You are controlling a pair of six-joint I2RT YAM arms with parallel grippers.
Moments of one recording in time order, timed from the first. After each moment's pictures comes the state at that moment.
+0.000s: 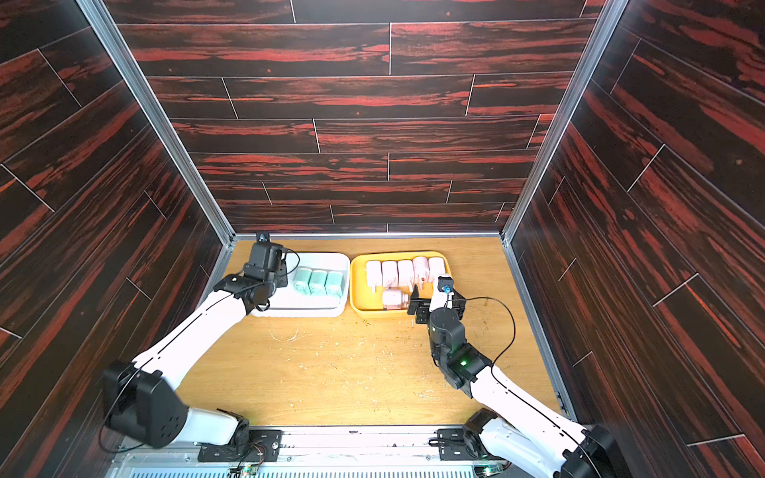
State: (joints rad) left arm -0.25 1.49 1.25 -0.52 -0.47 -0.20; right arm 0.65 0.94 0.48 0.32 0.65 0.14
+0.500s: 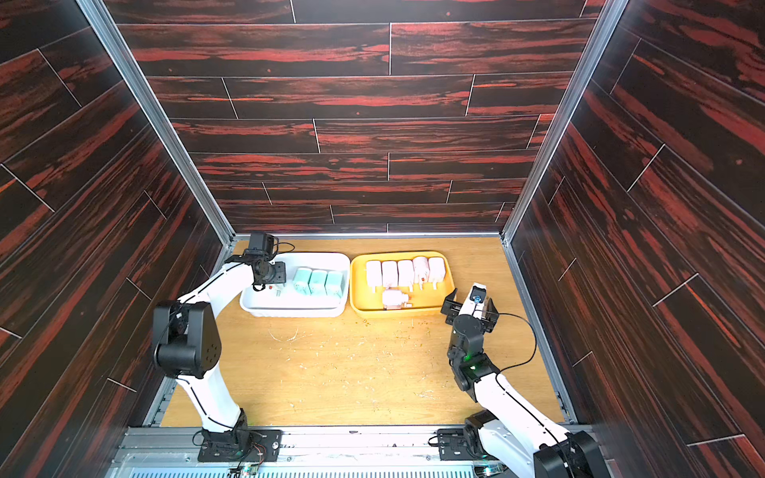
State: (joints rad) left arm -0.04 1.90 1.44 -0.54 -0.13 -0.14; right arm 0.38 0.97 0.32 0.53 0.71 0.09
